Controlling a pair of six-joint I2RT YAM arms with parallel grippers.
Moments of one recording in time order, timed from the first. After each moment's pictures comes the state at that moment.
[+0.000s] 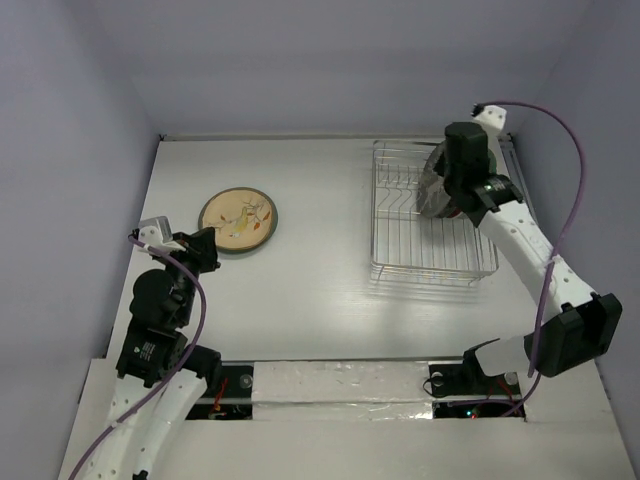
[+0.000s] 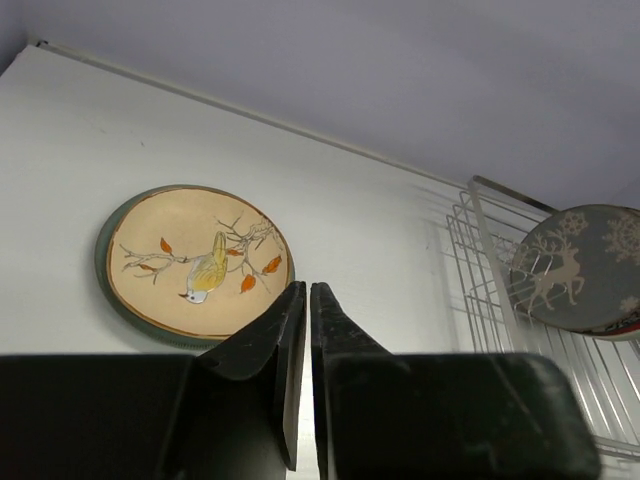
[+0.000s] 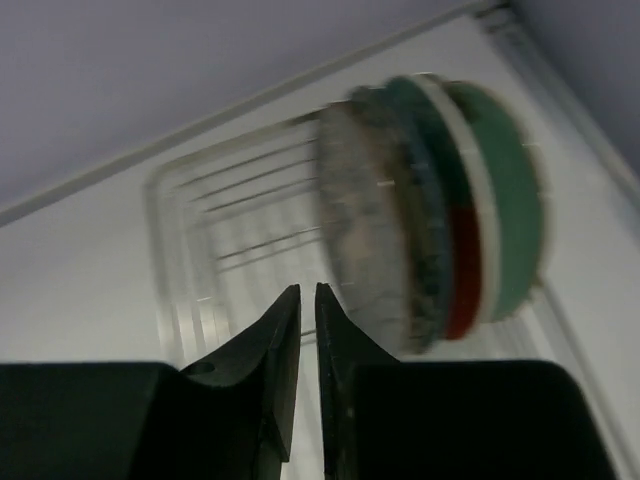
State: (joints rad) left arm -0.31 0.35 0.63 -0.29 -0.25 -0.43; right arm 0.42 1.40 1.41 -0.39 0.55 0.47
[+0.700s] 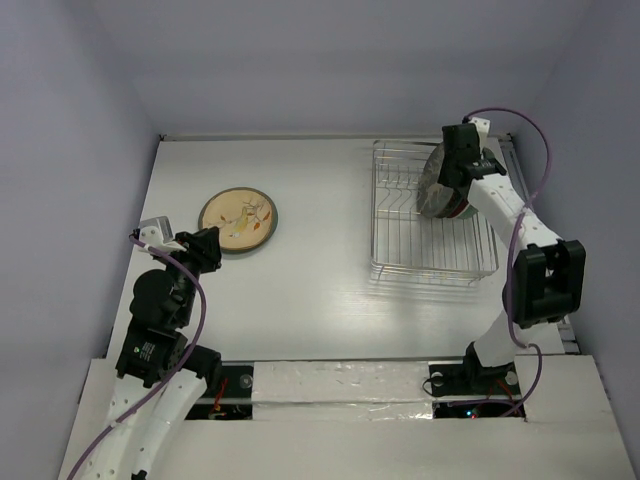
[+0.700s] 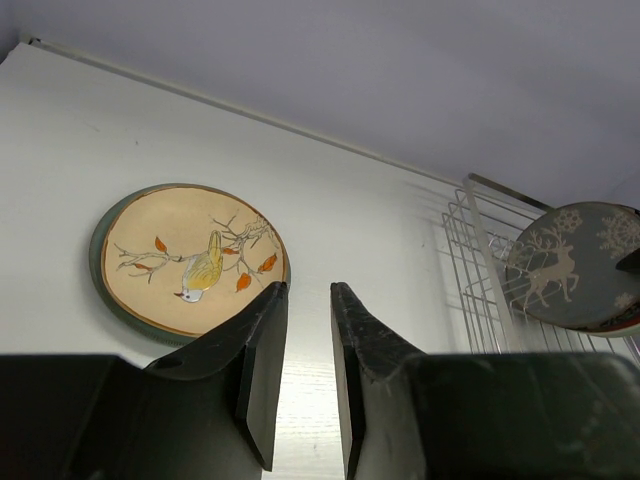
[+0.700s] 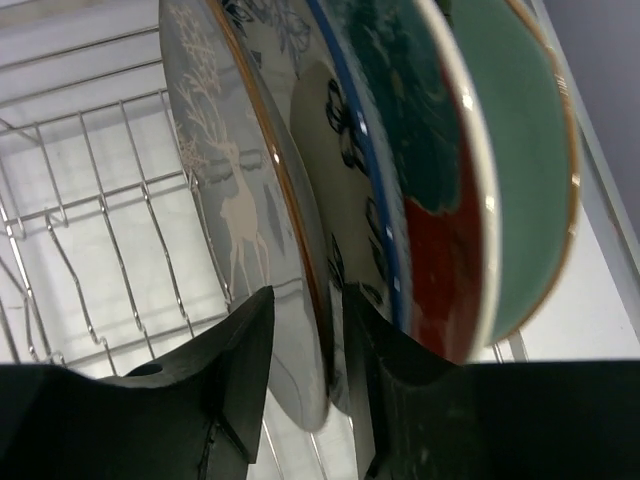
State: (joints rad) left arm -0.33 0.34 0.63 -0.29 -0.25 -0.43; right arm 0.17 1.64 1.44 -0.52 0.51 0.33
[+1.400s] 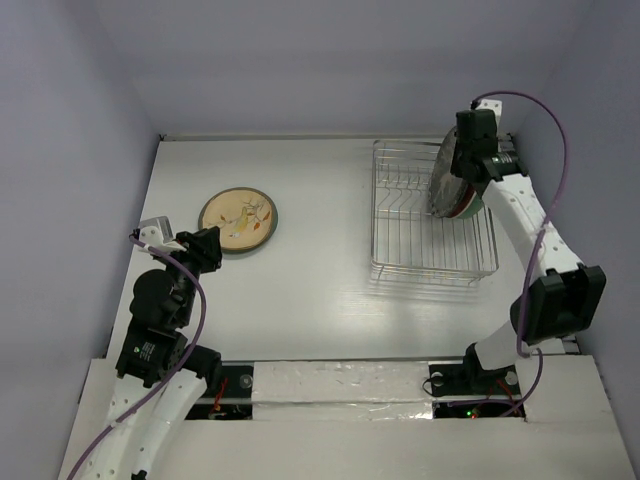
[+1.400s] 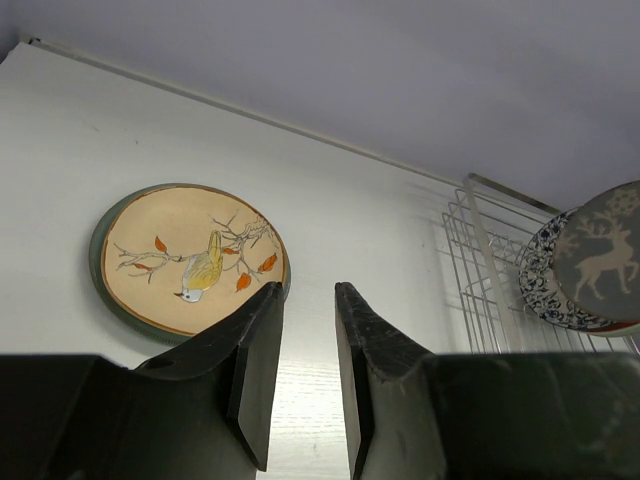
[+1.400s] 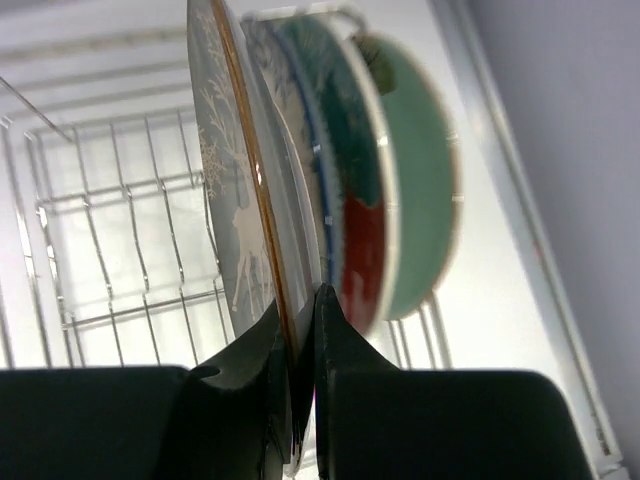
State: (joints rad) left arm -0.33 0.34 0.63 -0.29 -0.25 -0.43; right arm 0.19 1.59 1.56 -0.65 0.50 0.22
